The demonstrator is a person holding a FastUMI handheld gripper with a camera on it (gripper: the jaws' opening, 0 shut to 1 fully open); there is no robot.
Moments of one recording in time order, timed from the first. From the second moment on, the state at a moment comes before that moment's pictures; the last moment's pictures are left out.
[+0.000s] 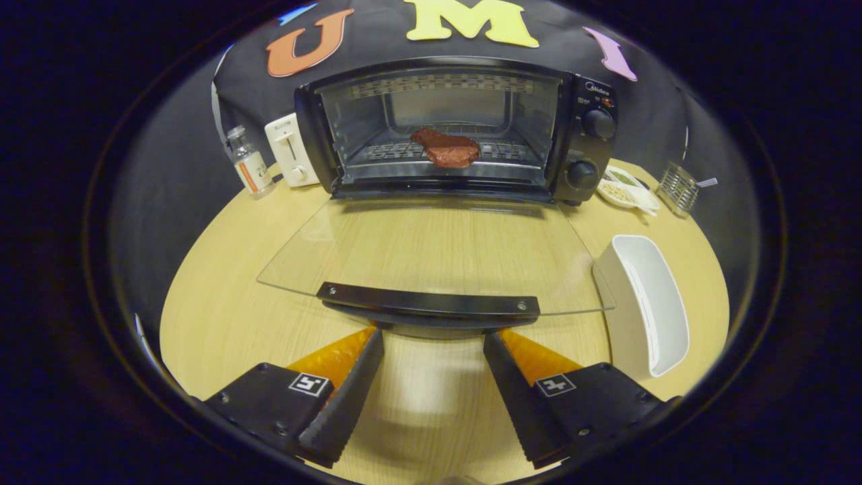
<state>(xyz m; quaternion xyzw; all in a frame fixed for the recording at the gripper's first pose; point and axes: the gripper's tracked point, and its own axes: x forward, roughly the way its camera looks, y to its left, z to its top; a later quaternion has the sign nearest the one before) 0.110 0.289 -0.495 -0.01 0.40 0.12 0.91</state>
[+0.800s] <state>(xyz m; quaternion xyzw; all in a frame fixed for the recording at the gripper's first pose) 0.145 0.281 -0.398 -0.01 0.36 0.13 0.93</state>
